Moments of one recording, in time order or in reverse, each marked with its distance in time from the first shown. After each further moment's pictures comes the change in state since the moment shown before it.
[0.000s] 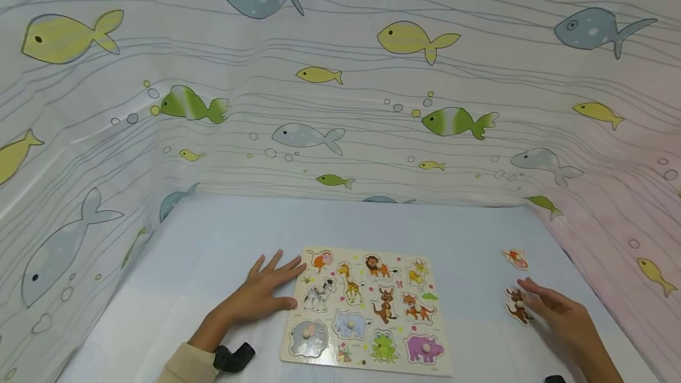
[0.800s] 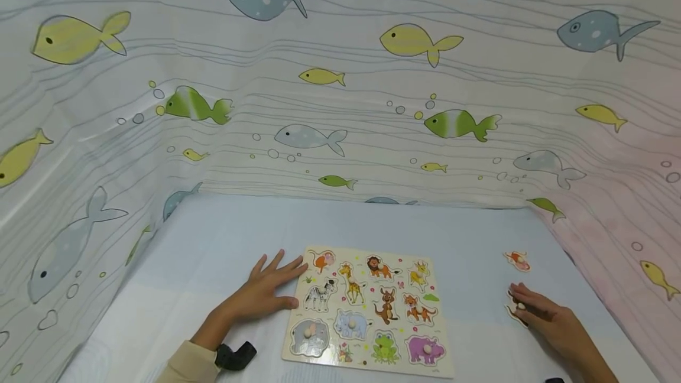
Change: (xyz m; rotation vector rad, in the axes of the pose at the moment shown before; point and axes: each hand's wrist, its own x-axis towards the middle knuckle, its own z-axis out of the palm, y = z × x) left_hand 0.001 0.000 0.000 -0.006 -0.016 -0.009; right_hand 0.001 0.016 0.014 -0.086 -0.009 -0.380
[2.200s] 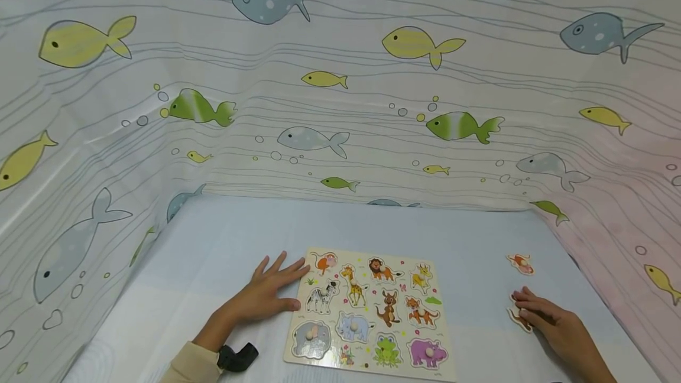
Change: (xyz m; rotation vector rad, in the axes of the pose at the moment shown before) left_hand -0.002 0.001 0.000 0.018 0.006 0.003; right_hand 0.000 -0.001 0.004 -0.101 0.073 0.037
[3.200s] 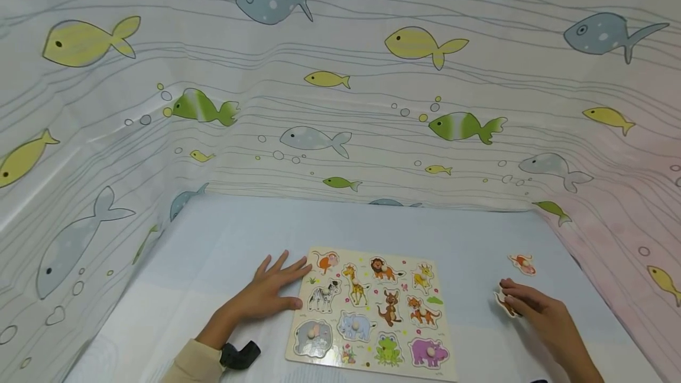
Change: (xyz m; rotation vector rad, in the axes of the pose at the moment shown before) left_hand -0.001 0.001 -0.003 -0.014 0.007 0.033; right_hand 0.013 -0.046 0.008 0.220 -0.016 0.046
